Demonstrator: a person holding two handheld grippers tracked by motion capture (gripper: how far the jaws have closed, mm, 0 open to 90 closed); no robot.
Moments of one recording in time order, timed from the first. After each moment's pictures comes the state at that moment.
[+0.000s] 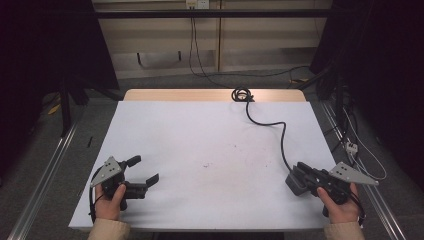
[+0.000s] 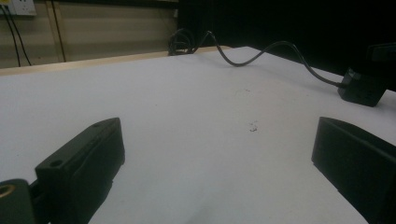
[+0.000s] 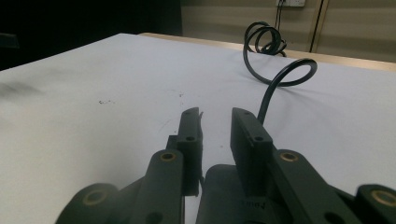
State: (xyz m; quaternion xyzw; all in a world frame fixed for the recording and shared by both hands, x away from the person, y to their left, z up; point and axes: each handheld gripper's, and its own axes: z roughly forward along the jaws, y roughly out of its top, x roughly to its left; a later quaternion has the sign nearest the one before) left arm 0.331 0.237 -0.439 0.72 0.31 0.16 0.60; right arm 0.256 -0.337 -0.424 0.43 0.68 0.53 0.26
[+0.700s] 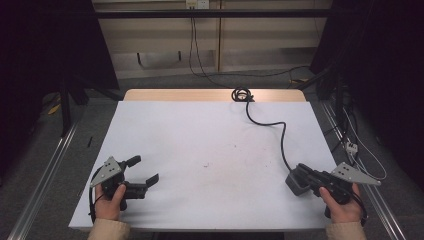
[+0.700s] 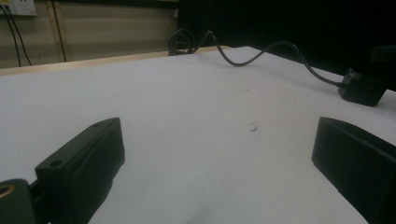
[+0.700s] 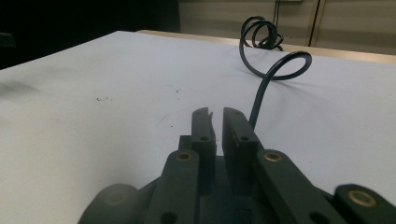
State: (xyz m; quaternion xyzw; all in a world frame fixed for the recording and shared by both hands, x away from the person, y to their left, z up) left arm 0.331 0.237 -0.439 0.72 0.31 0.16 0.60; right arm 0.255 -0.343 -0.425 0.44 0.68 0.53 0.25
